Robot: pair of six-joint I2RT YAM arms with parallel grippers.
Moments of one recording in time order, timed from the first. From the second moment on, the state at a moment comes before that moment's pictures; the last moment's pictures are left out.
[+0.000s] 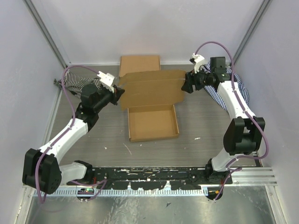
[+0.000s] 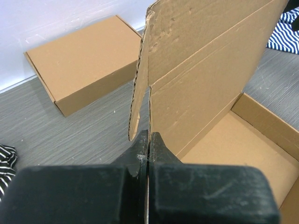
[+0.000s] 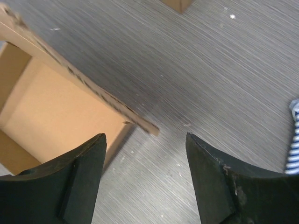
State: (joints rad) left arm -0.35 1.21 0.79 0.28 0.30 0.02; right arm 0.03 1.62 1.45 -0.60 -0.60 -0.35
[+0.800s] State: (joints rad) left arm -0.35 1.17 0.80 0.21 0.27 0.00; right arm 0.17 1.60 1.41 -0.50 -0.44 -0.11
